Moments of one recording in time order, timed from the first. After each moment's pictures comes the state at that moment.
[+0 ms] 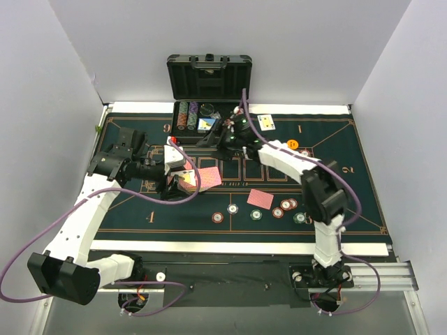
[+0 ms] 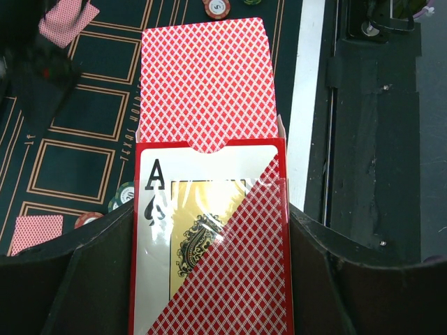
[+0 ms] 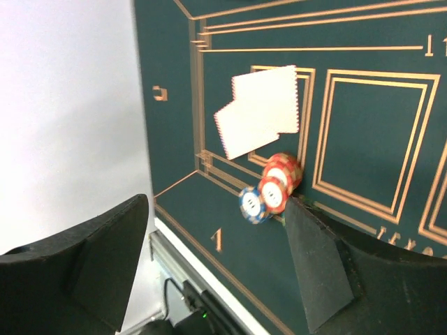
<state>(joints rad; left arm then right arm) -0.27 1.19 1.24 -1.00 0.96 0.79 0.61 2.03 1.50 -0.06 -0.31 1.01</state>
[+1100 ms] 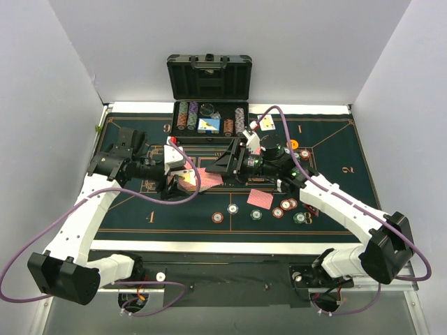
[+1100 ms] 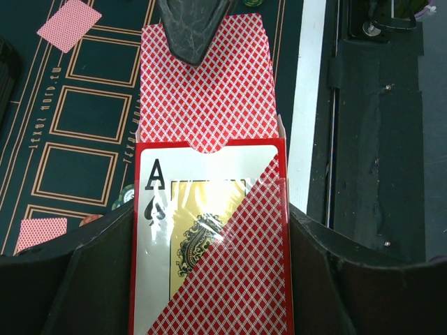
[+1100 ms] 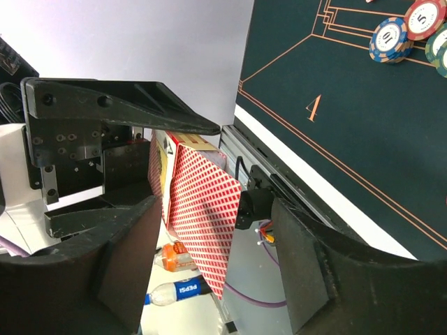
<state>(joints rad) -0.27 1.19 1.24 -1.00 0.96 0.81 0.70 1.33 1.02 -0.03 -0.49 1.11</state>
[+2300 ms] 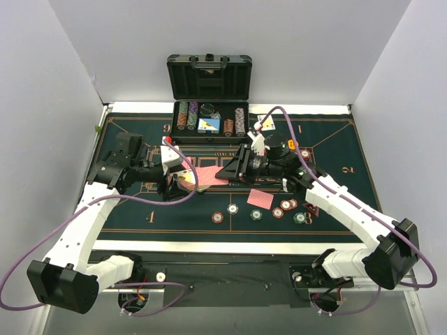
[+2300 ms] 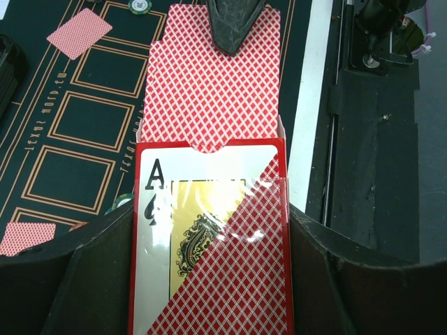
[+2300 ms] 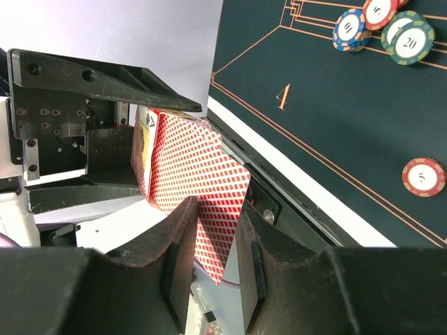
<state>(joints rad) -0.25 1.13 1.12 -0.81 1.00 0.64 0.68 1.29 1.05 -0.19 -0.48 1.01</state>
